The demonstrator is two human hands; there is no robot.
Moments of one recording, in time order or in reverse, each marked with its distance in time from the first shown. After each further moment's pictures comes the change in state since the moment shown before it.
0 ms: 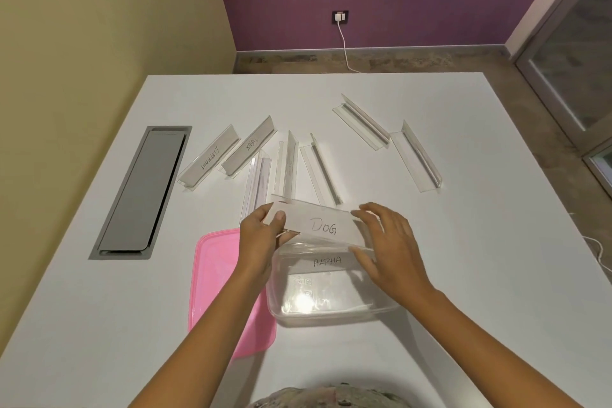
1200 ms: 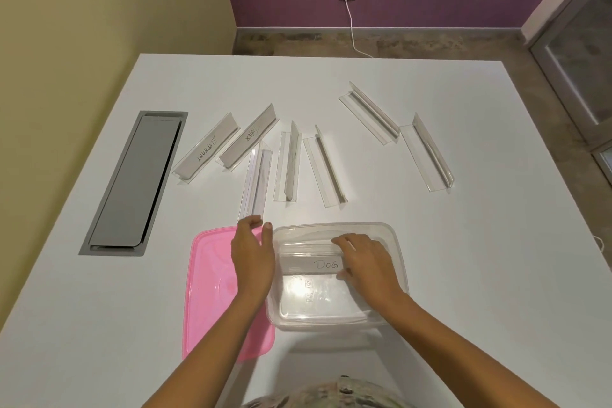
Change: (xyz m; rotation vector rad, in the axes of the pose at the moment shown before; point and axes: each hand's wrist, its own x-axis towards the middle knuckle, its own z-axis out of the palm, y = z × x) left_hand 0.028 -0.045 -0.017 0.598 0.327 0.264; right_hand 0.005 -0.003 0.068 -0.064 -0.389 0.116
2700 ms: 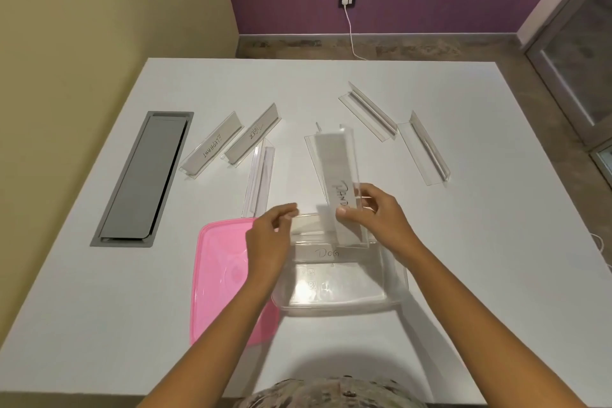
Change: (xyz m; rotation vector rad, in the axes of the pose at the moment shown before) left_hand -0.029 0.038 -0.016 -0.107 -0.203 0.047; right_hand 0.022 0.000 -0.076 1.116 0.011 0.286
